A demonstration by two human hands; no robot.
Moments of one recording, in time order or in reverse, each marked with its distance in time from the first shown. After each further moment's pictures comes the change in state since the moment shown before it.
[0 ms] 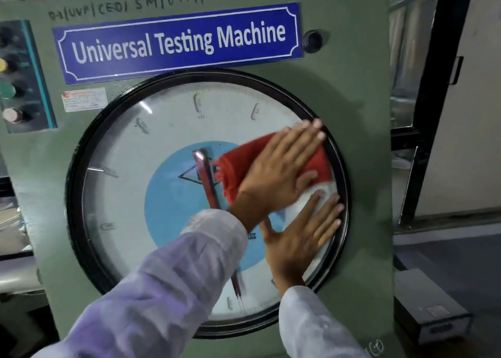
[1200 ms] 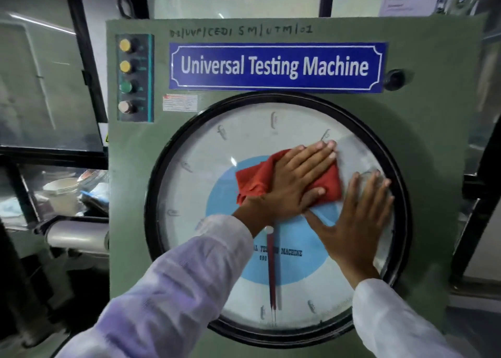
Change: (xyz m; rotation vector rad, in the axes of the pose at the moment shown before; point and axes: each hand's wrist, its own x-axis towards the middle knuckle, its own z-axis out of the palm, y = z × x) left_hand -0.049 -0.072 -0.040 -0.120 0.061 -0.114; right_hand 0.081 -0.013 -0.001 -0.090 -0.018 -0.529
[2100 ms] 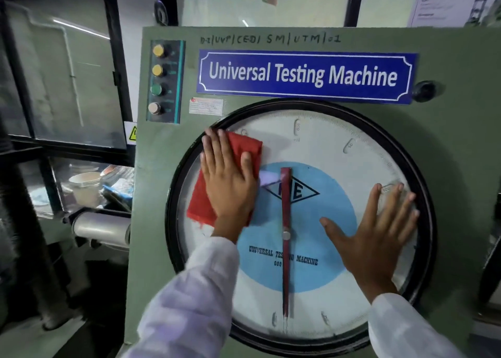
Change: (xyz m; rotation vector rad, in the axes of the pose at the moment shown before) left_hand -0.064 -0.053 -0.040 0.095 0.291 -1.063; right_hand -0.001 -0.001 0.000 0.021 -0.014 -0.010
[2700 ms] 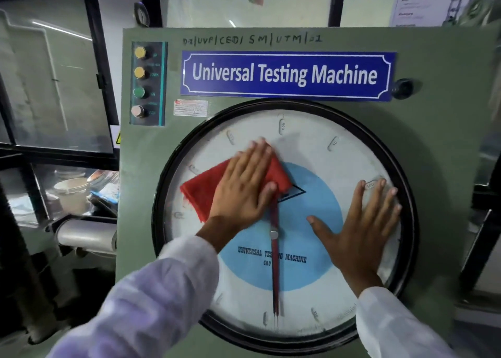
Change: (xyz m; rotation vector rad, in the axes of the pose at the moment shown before) left_hand -0.003 -0.011 0.010 0.118 -0.157 0.676; right_hand -0.001 0.000 0.006 0.003 0.031 -0.003
